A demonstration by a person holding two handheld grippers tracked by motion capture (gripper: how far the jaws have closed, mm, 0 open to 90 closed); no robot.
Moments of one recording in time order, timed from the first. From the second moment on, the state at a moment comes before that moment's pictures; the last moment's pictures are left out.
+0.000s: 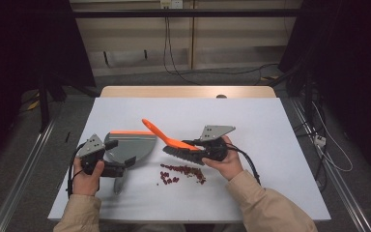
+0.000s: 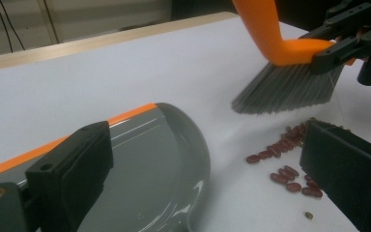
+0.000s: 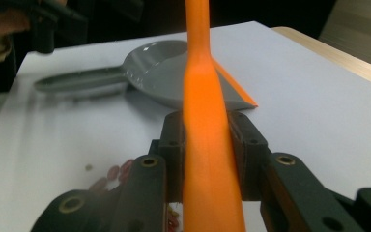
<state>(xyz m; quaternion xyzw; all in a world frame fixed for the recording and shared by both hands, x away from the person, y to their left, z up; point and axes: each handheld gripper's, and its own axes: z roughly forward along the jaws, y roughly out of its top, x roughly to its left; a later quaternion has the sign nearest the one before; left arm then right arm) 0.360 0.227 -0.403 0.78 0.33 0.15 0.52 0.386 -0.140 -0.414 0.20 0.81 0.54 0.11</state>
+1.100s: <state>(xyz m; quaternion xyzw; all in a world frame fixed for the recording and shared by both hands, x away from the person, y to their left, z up) 0.358 0.226 -0.401 0.78 0.32 0.16 0.52 0.336 -0.092 -0.426 0.31 0.75 0.58 0.03</state>
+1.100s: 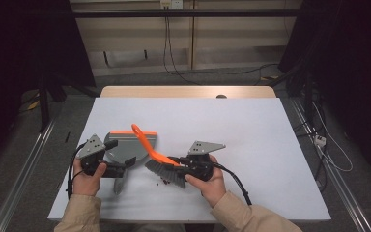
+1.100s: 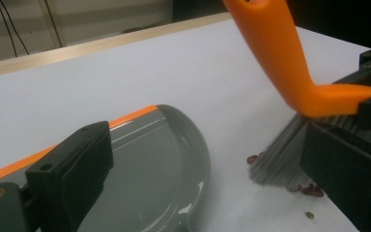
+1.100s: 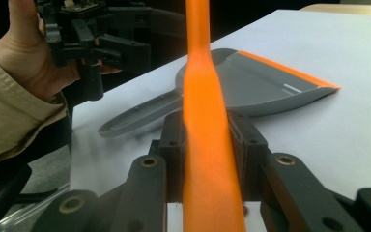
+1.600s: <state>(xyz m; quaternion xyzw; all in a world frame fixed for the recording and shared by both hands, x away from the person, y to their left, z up) 0.358 0.229 -0.400 0.77 0.33 0.16 0.52 0.335 -0.066 -0.447 0.36 0.74 0.56 -0.05</state>
